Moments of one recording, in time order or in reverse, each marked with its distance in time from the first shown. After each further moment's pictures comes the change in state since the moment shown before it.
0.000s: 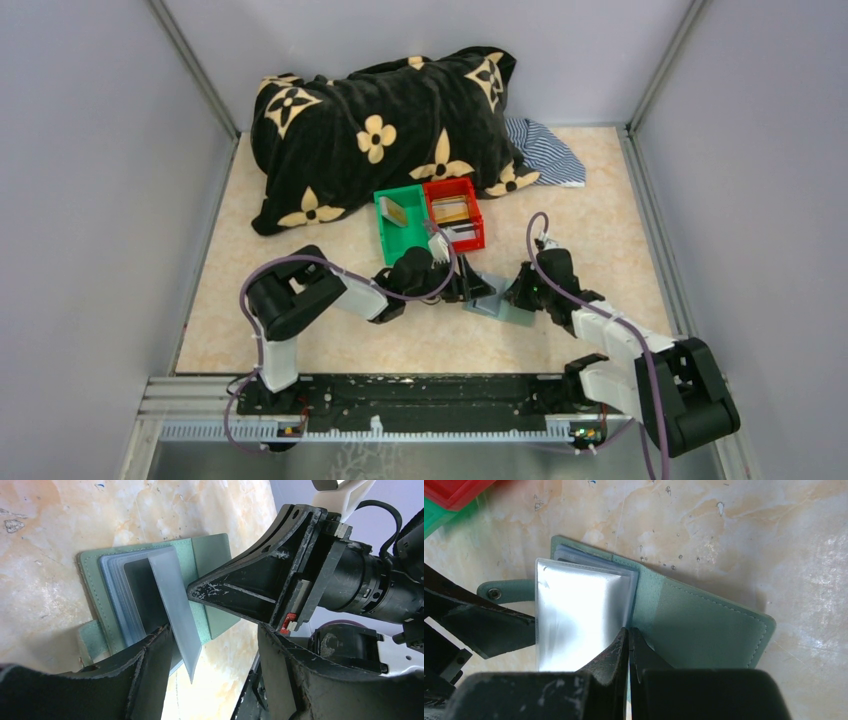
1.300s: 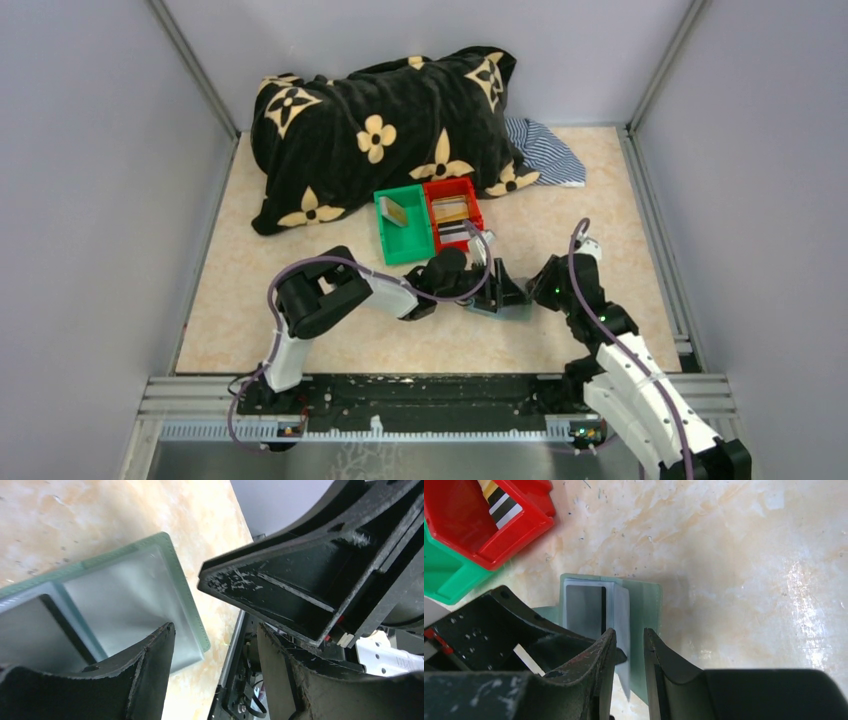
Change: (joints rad) left arm -0.097 0.145 0.241 -0.023 0.073 -0.003; right arm -0.023 -0.449 0.089 -0.418 0.256 0.067
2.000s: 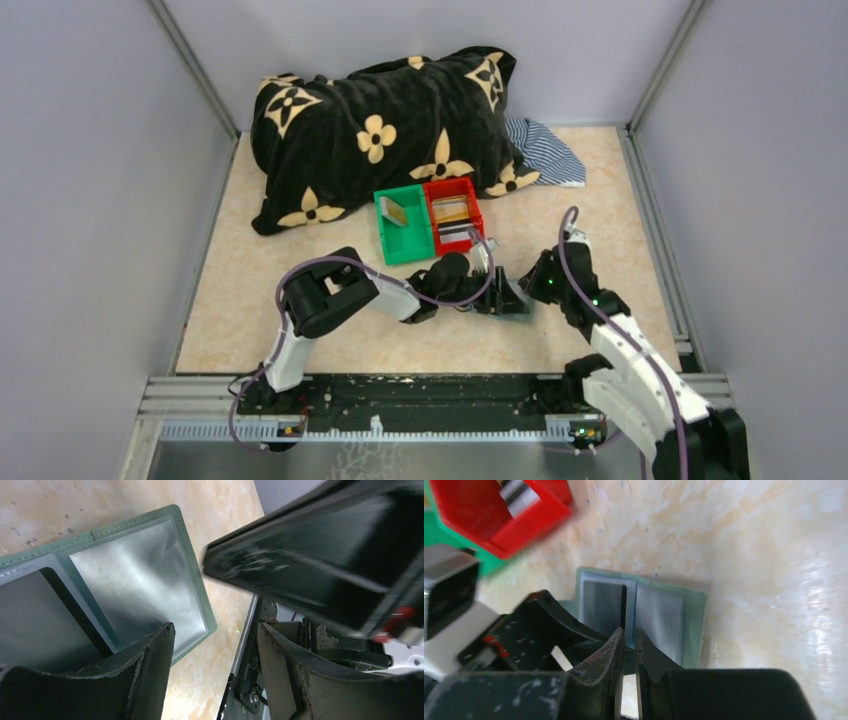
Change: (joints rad) left arm -0.015 0.042 0.003 -0.017 0.026 0.011; right arm -0.004 0.085 0.046 0.041 -0.061 -0.006
